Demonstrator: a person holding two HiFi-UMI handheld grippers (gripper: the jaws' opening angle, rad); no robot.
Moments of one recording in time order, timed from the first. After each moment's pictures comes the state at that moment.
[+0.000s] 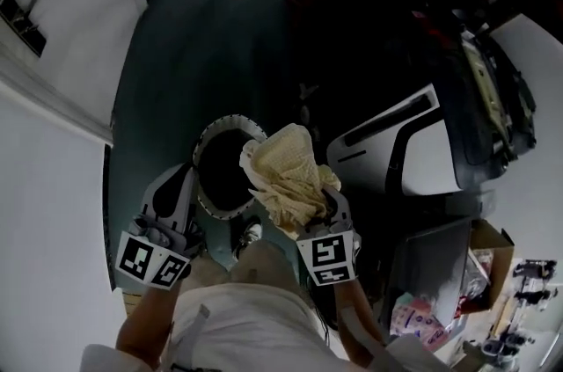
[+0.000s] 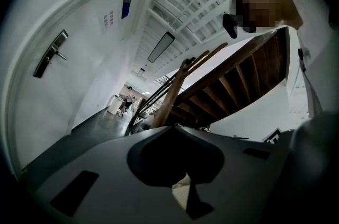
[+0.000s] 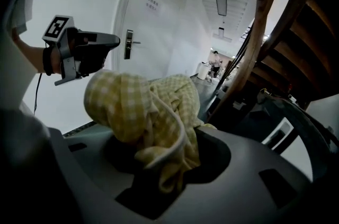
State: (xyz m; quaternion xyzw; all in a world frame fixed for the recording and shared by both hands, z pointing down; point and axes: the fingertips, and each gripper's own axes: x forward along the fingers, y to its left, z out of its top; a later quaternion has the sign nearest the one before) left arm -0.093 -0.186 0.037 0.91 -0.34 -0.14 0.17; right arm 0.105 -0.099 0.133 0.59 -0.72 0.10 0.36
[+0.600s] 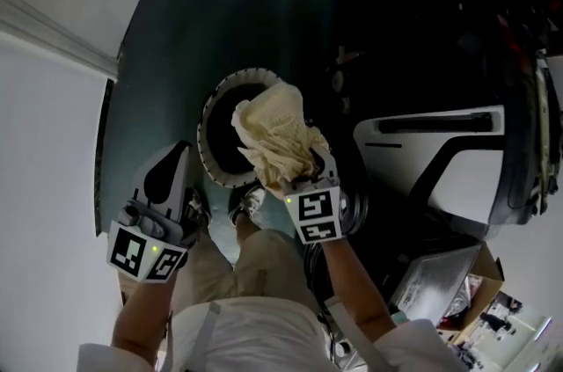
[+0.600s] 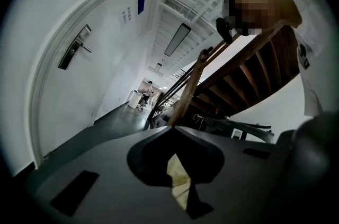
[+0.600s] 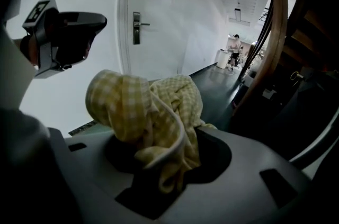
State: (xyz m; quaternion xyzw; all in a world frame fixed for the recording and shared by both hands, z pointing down) left arm -0.116 -0.228 0.151 0.88 -0.43 -0.11 0.20; right arm 0.072 -0.197 0.307 0.51 -0.77 0.15 0.37
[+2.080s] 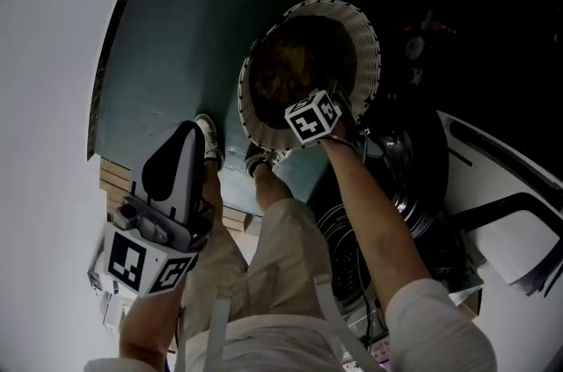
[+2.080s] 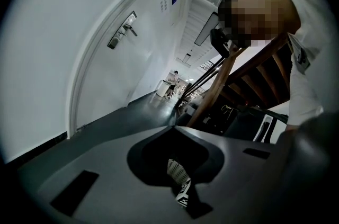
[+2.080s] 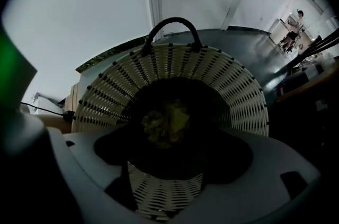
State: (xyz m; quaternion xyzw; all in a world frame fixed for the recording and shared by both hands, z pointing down) left arm -0.206 -0.221 0.344 0.79 -0.53 -0.05 0.29; right arm 0.007 -0.215 0.709 0.27 -0.71 0.20 0.62
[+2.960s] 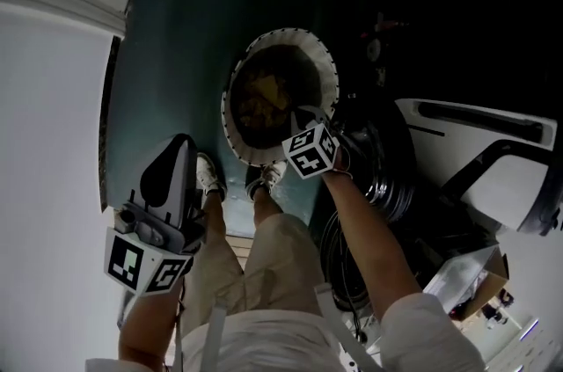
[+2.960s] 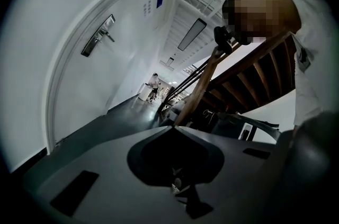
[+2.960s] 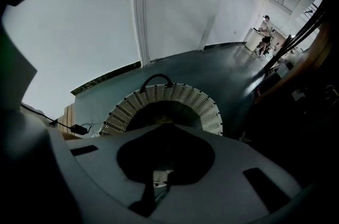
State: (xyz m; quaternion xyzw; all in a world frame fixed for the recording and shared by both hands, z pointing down) left arm -0.185 -0.240 0.246 0.85 -0.45 -0.08 0.25; right arm 0.030 -0.221 0.554 0.37 -0.73 0.19 0.55
